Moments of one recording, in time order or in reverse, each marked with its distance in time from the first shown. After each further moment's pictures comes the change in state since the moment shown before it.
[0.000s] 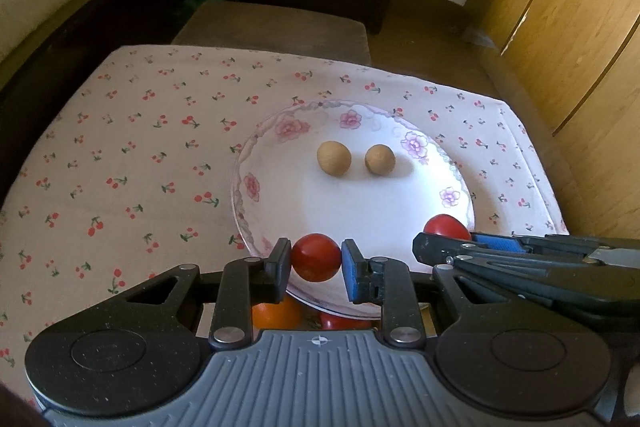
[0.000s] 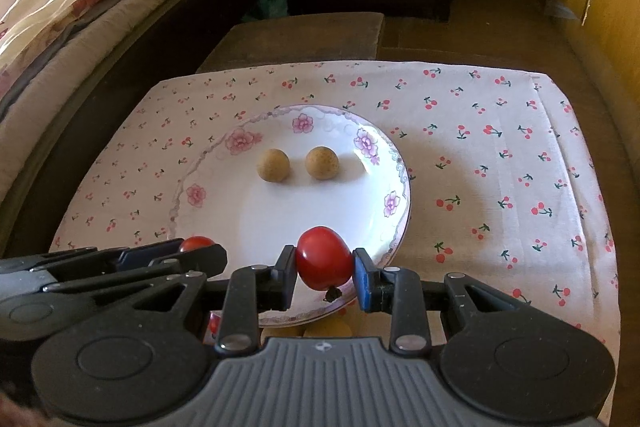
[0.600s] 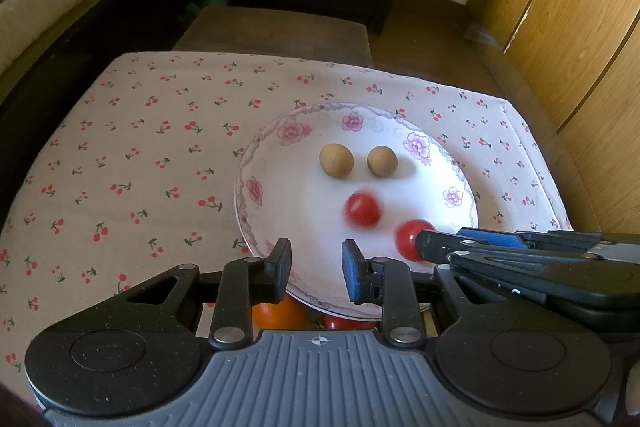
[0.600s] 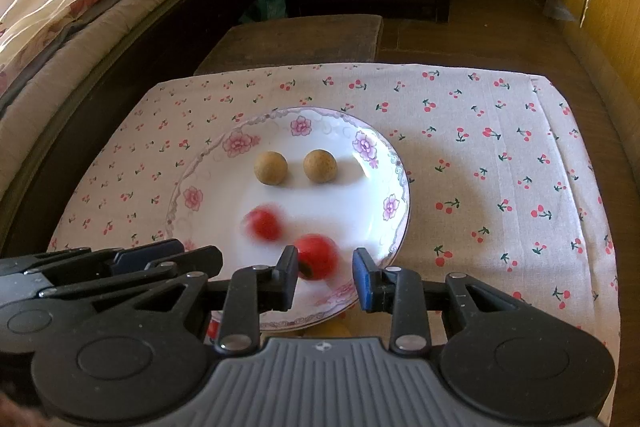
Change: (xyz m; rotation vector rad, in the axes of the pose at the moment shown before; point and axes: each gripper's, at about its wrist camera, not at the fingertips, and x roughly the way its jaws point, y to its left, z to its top) left arm -0.001 -0.001 0.000 0.011 -0.006 0.013; right arm 0.000 0.001 0.000 0.000 -0.008 -0.008
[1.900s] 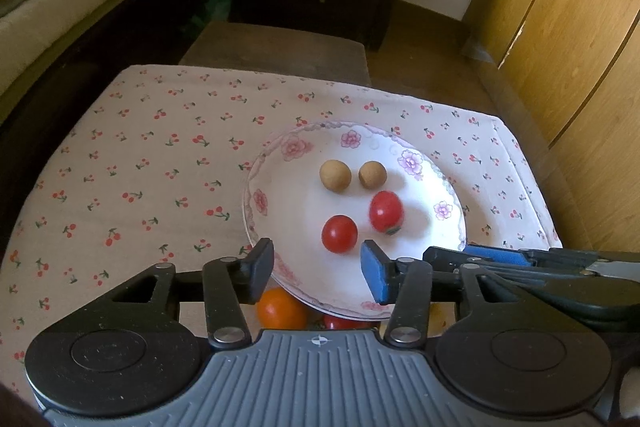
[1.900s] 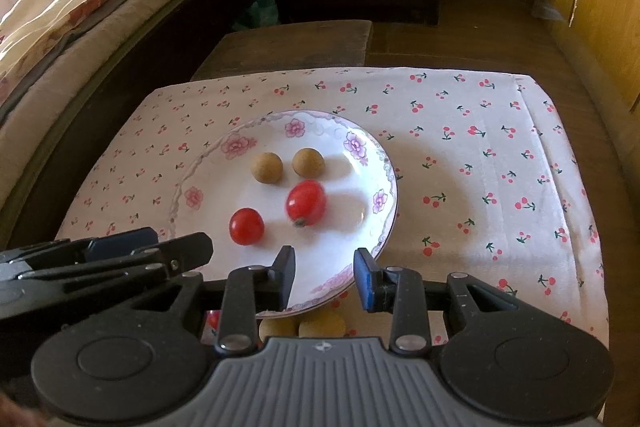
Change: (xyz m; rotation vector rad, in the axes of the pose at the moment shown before) left arm -0.019 0.003 0.000 -0.012 -0.042 -0.018; right arm -0.017 -0.001 -0.005 0.011 -0.012 -0.020
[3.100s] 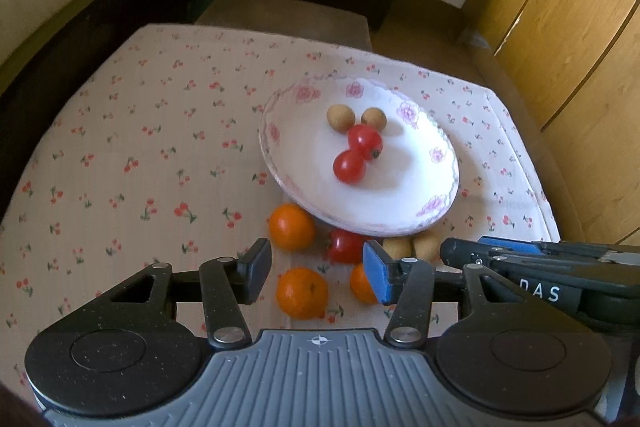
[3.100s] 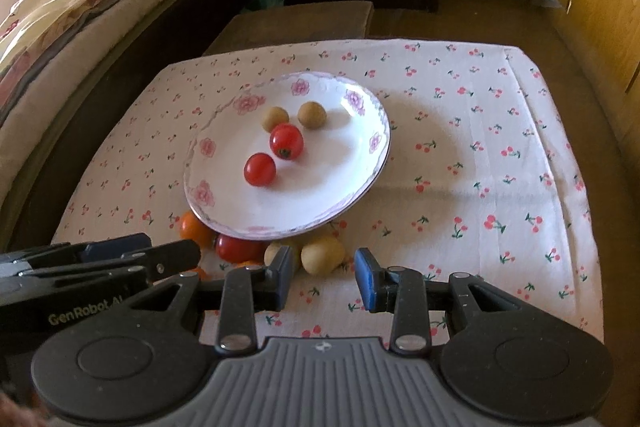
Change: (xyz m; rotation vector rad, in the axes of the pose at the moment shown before) left arm -0.022 0.013 -0.042 -0.043 0.059 -0.024; right arm -0.023 -0.002 -0.039 0.003 0.041 0.027
